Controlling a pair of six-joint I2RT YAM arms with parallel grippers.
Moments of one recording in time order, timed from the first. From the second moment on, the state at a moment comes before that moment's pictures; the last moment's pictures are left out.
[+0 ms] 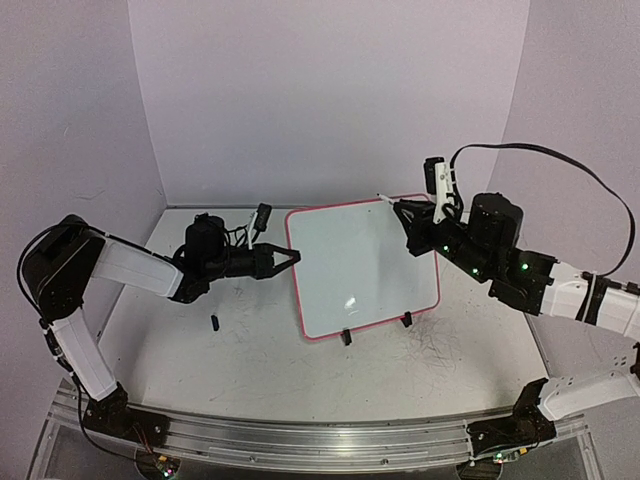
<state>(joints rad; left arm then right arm) -0.62 1.73 0.83 0.74 0.64 -0.56 0.83 1.16 0.89 0.20 0.26 0.10</state>
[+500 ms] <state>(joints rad) -0.60 1.71 0.76 0.78 0.61 -0.62 0.83 1.18 0.88 0.29 0.26 0.08</state>
